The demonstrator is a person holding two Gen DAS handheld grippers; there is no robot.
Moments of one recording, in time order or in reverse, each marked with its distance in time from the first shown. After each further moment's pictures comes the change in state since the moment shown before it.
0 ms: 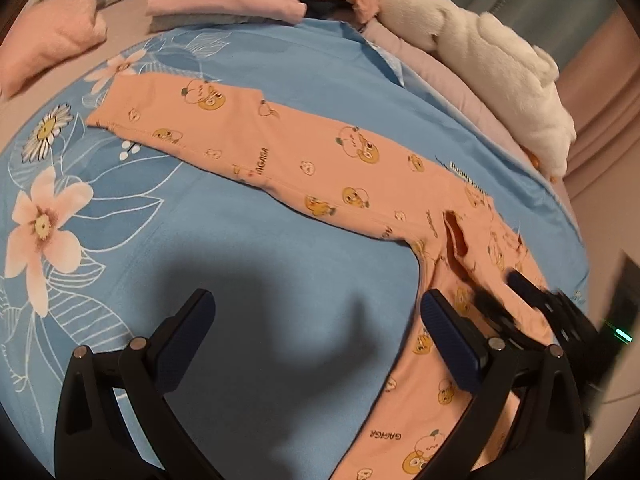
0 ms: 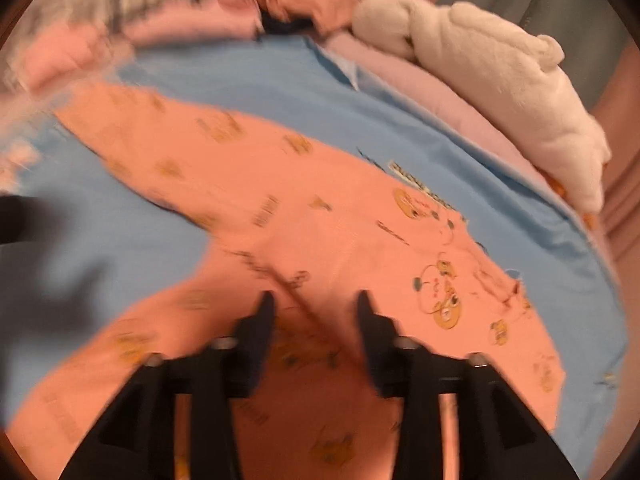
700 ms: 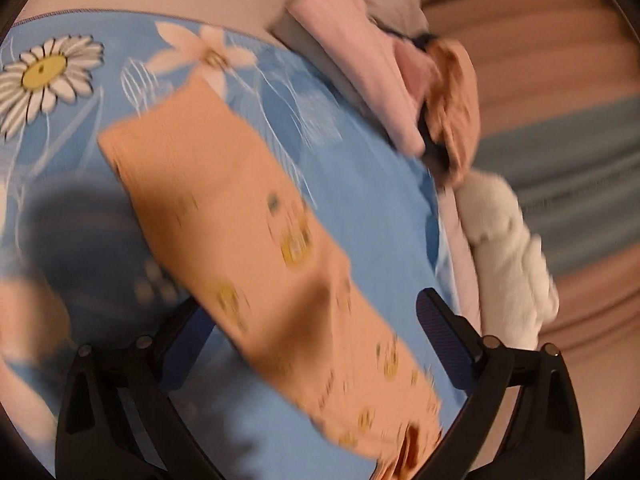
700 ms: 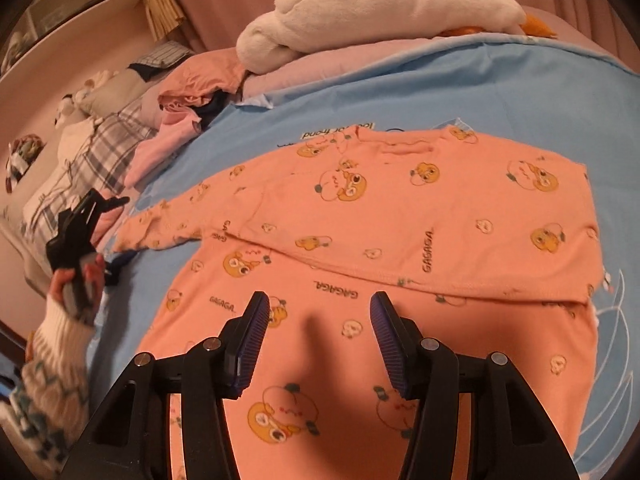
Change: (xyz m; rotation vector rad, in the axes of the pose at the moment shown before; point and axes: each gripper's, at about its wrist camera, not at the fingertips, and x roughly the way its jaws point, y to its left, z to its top) left arm 0.037 0.117 0.089 -0.611 -0.255 -0.218; right arm -0.034 -0.085 -0.080 0.561 -0.047 0.227
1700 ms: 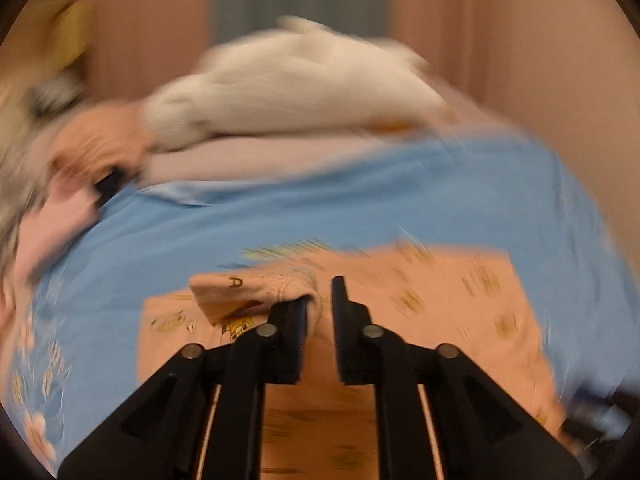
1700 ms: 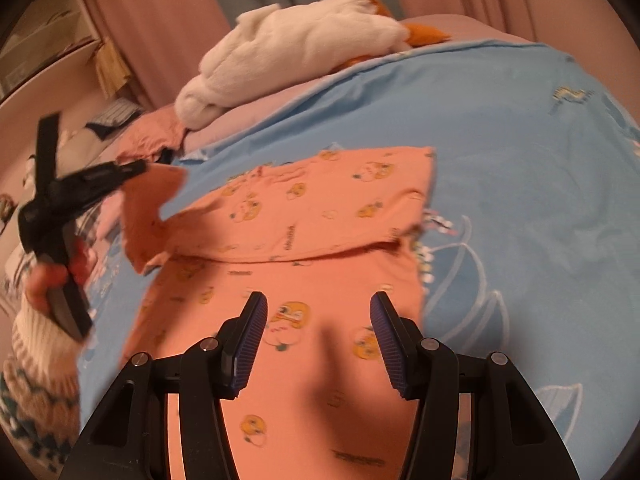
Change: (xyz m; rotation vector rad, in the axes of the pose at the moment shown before) left arm 0.015 -0.235 -0.345 1.406 0.092 0.003; right arm -0.085 -0.079 -0.047 0.199 -0.136 -0.162
